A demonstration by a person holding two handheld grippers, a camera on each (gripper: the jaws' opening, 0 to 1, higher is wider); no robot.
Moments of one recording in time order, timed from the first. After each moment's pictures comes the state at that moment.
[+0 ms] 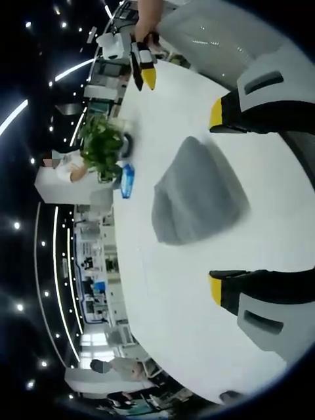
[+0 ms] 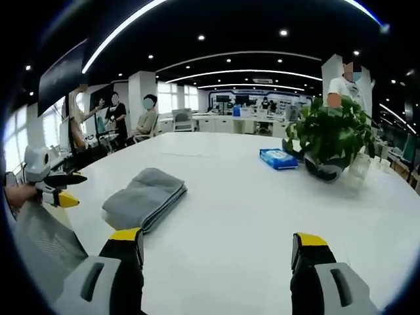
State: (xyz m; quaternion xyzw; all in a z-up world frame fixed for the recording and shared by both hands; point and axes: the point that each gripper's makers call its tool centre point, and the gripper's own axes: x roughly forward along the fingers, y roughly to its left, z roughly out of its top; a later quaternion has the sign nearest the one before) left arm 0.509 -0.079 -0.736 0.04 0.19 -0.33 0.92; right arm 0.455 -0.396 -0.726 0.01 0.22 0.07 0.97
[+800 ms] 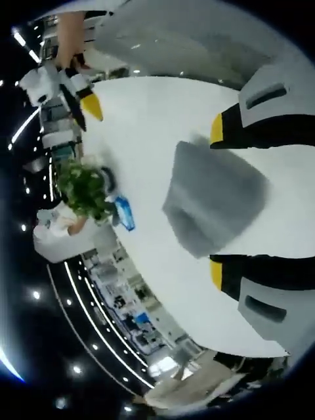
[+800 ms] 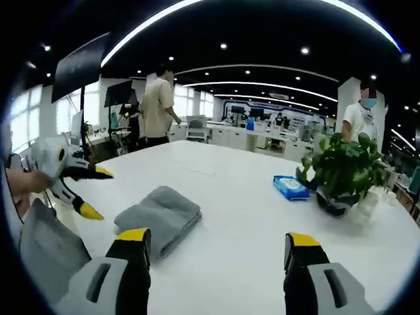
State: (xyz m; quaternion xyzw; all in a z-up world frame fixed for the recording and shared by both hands) left arm 0.520 -0.142 -0.731 0.31 0.12 -0.46 0.82; right arm 0.488 -0.332 -0.663 -0.01 0.17 0.14 0.98
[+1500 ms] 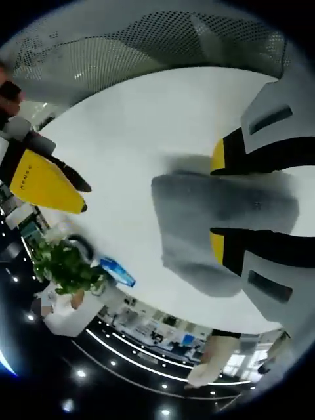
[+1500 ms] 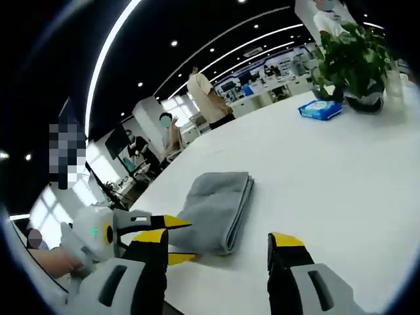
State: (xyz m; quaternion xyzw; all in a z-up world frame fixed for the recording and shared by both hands) left arm 0.527 -0.192 -0.797 0.47 0.13 -0.50 0.72; right arm 0.485 -0.277 -0.742 0.26 0.26 0.17 0.92
